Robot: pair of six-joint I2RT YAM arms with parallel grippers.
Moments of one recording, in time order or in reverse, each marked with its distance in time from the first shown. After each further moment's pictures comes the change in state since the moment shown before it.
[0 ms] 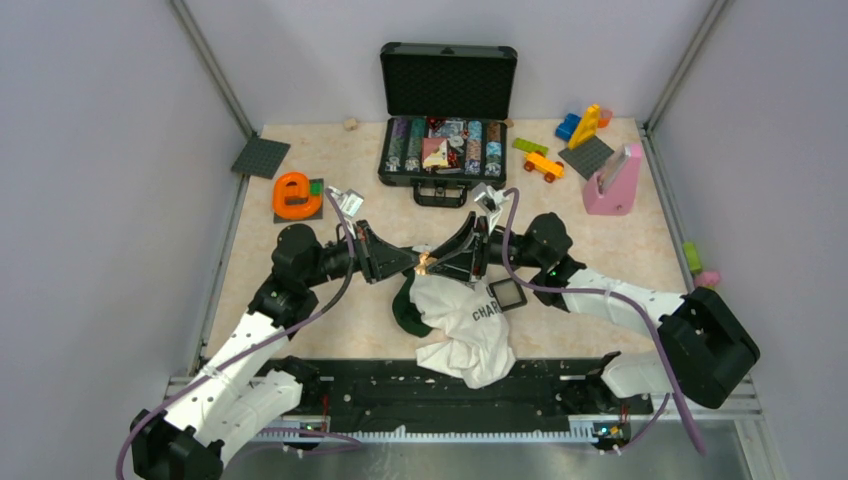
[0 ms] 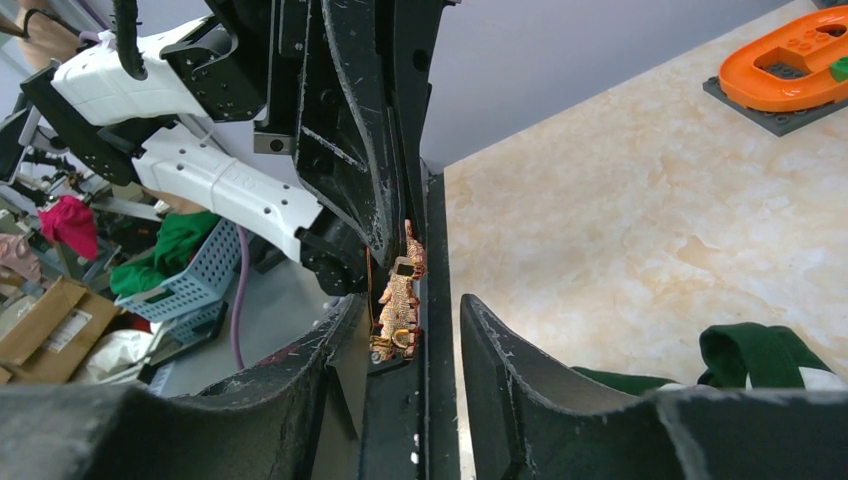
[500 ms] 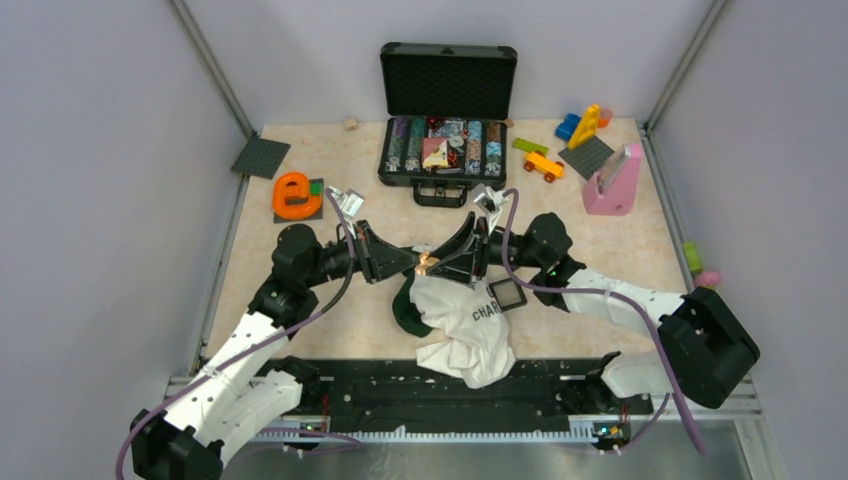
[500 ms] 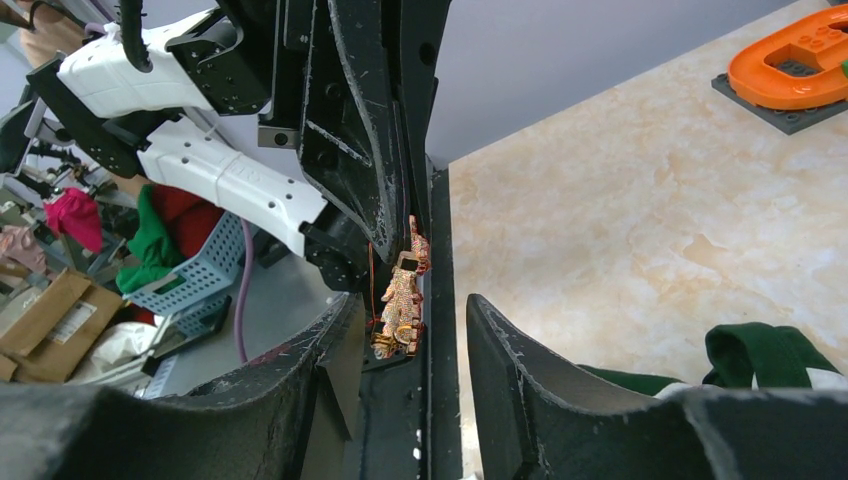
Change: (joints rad) left arm 0.000 0.000 0.000 0.002 0.000 0.000; right arm 0.001 0.000 0.000 0.001 -0.015 -0.002
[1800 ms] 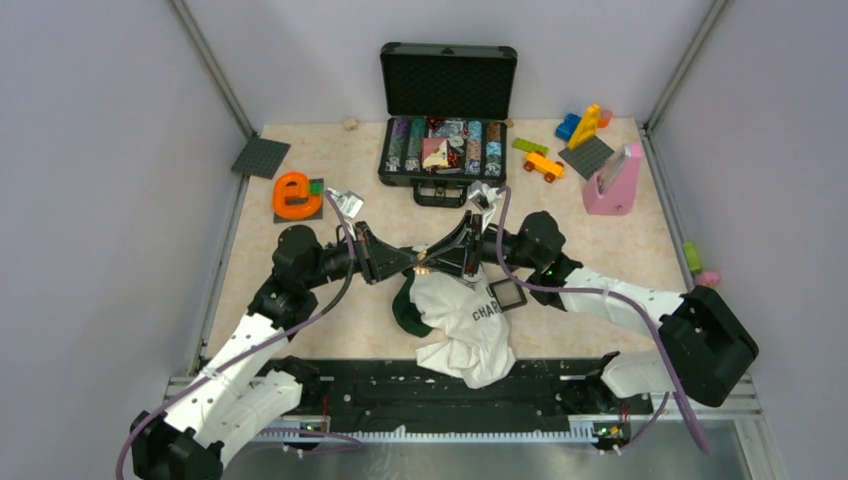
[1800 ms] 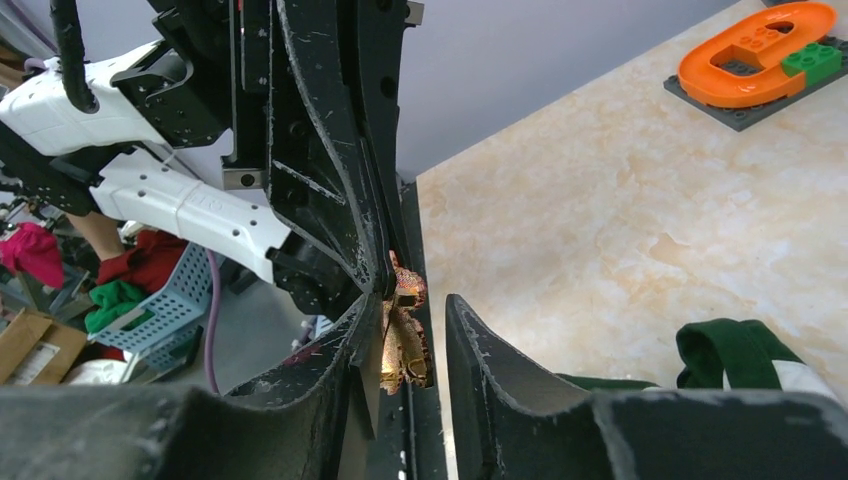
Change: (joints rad) left arm 0.000 -0.009 -0.008 -0.024 -0.024 0.032; right arm 0.032 0.008 0.032 -0.074 0.113 -0.034
